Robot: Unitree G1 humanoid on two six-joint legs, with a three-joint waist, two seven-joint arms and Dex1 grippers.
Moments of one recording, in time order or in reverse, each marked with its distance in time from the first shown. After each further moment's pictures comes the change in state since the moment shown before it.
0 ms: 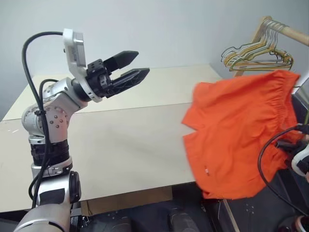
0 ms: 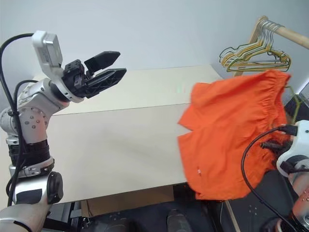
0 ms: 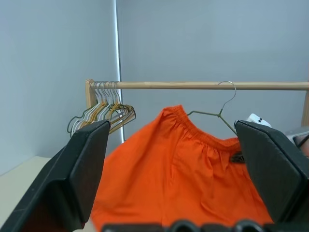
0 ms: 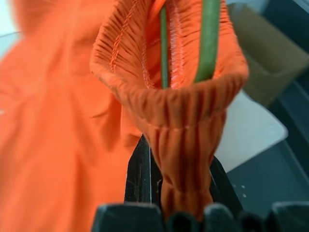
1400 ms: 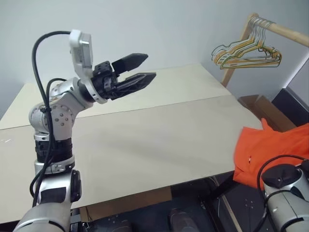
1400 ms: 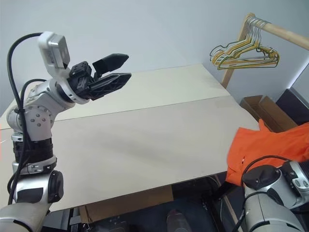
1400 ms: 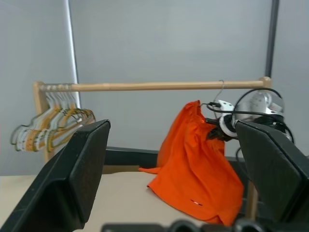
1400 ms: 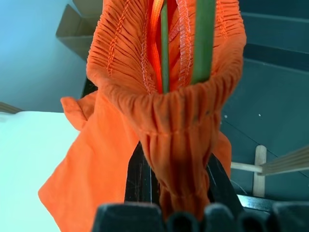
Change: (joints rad) left arm -0.020 0.011 -0.056 0.032 -0.062 -0.002 -0.095; right arm -0.617 -0.104 -0.328 0.579 -0.443 0.000 -0.313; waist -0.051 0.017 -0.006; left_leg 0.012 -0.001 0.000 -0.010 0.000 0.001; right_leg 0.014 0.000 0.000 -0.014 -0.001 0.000
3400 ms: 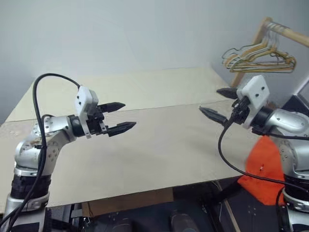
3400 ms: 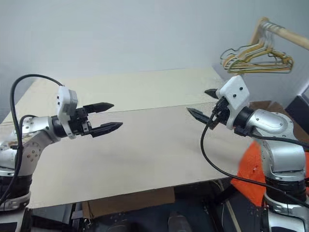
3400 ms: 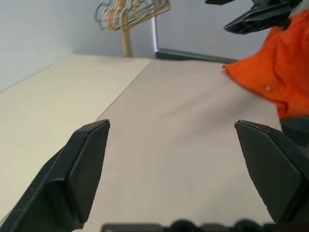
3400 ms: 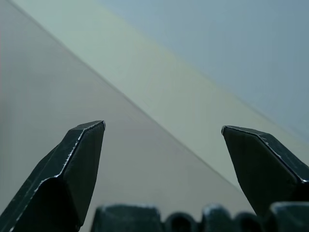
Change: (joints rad) left arm 0.472 0.249 -0.027 -0.238 0.242 -0.112 0.077; right arm 0.446 -0.154 0.993 -0.210 0.586 -0.995 0.965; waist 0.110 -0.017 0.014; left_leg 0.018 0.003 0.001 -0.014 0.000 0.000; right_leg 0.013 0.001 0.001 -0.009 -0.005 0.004
